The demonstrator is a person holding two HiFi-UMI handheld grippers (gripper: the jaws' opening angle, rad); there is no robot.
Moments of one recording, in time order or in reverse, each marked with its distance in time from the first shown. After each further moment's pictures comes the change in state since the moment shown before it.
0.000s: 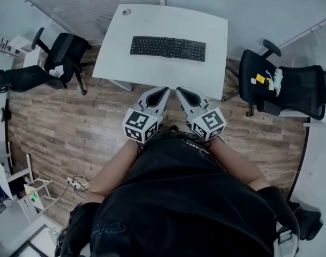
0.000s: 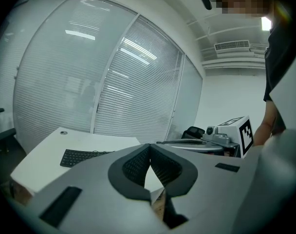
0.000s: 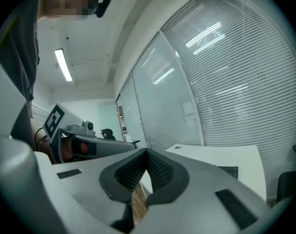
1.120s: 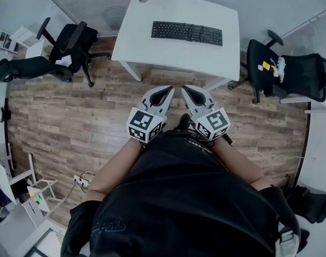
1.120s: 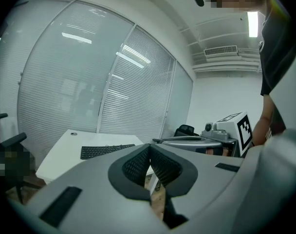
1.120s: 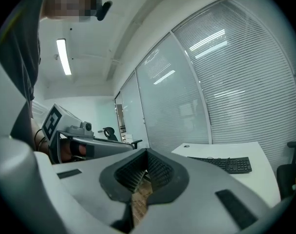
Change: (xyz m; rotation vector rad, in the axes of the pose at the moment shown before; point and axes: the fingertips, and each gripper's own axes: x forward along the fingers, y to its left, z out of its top) left arm -0.155 0.027 -0.027 0.046 -0.010 -0.071; right arm 0.030 0.154 -0.014 -0.025 -0.006 -0.070
